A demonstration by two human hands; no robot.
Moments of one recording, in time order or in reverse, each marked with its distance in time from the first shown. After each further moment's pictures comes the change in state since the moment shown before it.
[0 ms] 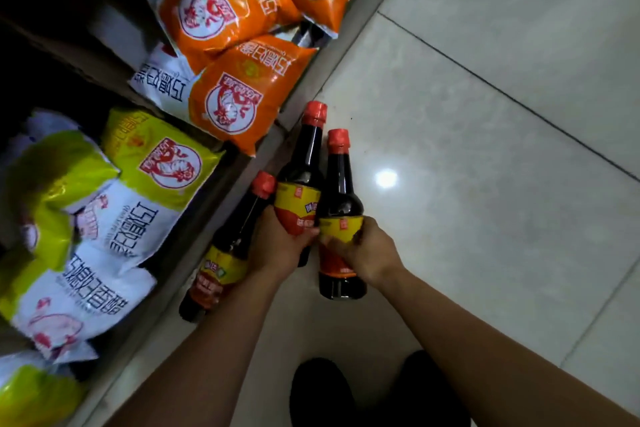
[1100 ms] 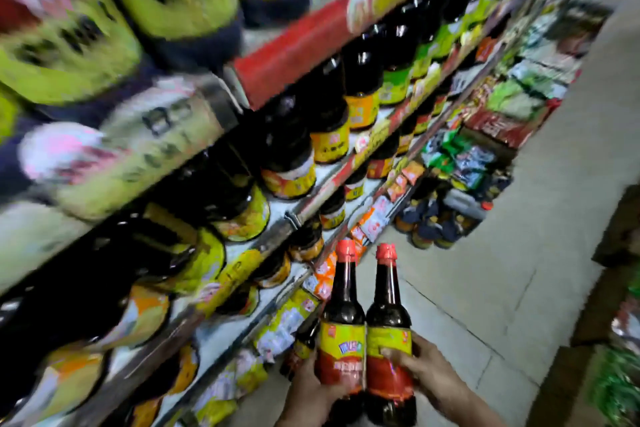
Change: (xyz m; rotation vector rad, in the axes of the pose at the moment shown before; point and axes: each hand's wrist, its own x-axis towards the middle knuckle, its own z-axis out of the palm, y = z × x) left_hand -0.478 0.175 -0.300 -0.698 -0.197 0.256; right_hand -0.511 -0.207 -0.192 0.432 -0.225 -0.275
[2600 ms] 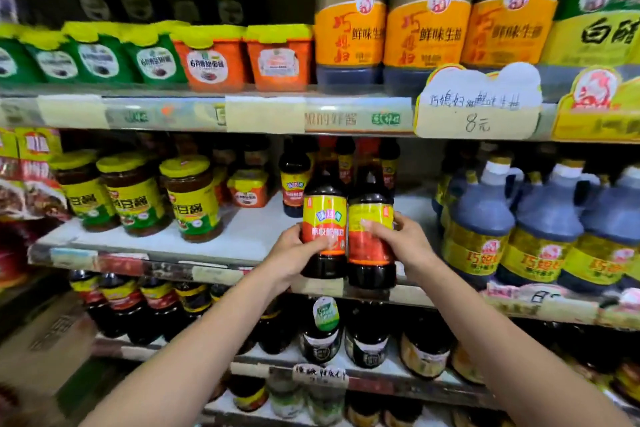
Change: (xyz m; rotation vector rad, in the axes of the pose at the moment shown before) left_hand -0.442 0.149 -0.407 -0.283 0.838 0.564; right_hand -0.248 -0.169 0.569 -0.443 -0.720 -0.650
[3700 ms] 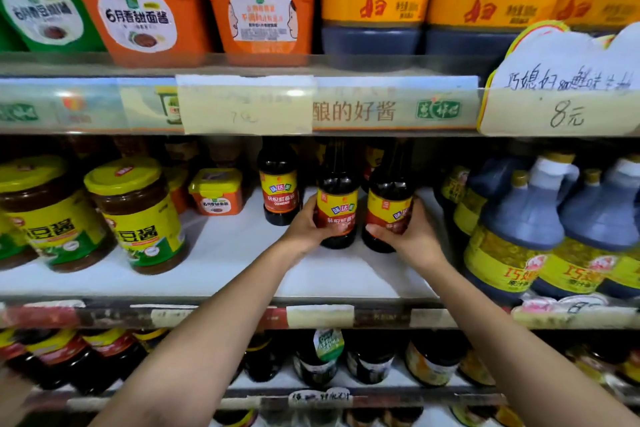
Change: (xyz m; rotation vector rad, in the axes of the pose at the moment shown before) left_hand 0.129 -0.025 0.002 0.045 -0.214 0.100; right_hand 0.082 0.044 -0.007 -0.378 0.249 -0.184
